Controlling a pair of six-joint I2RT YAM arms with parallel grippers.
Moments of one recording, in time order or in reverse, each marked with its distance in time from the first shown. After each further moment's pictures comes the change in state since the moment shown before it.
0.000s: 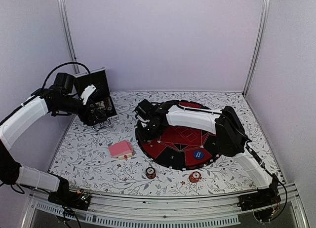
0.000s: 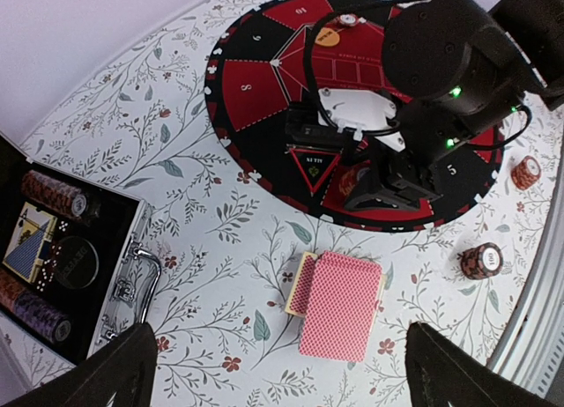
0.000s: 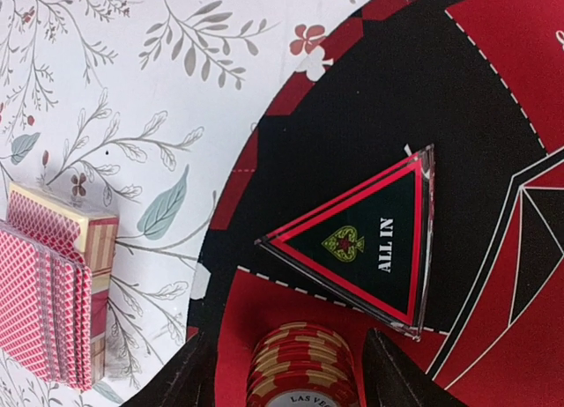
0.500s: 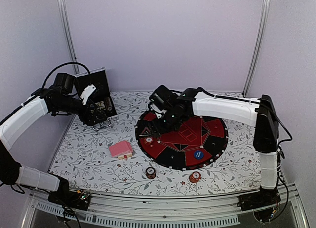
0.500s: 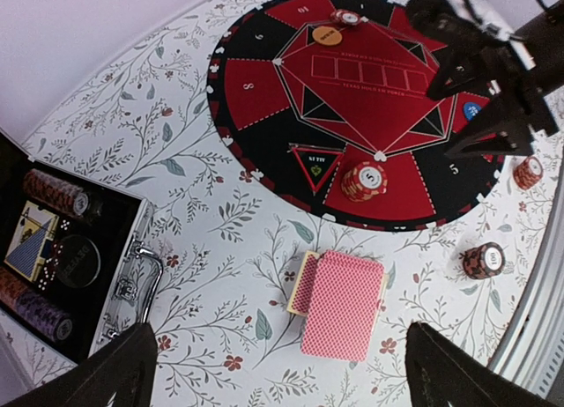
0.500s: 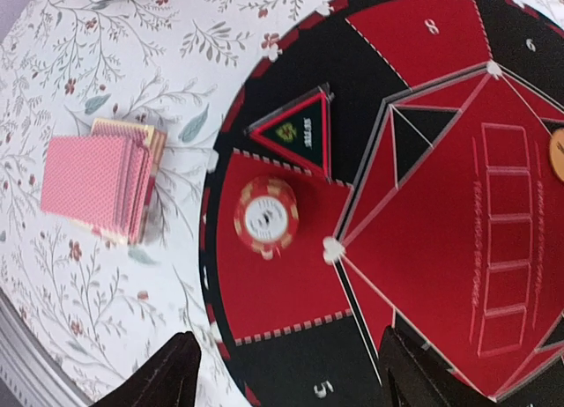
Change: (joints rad) left arm 0.000 0.000 0.000 0.000 -0.008 0.000; right arm 0.010 -0.396 -0.333 -0.031 0.039 0.014
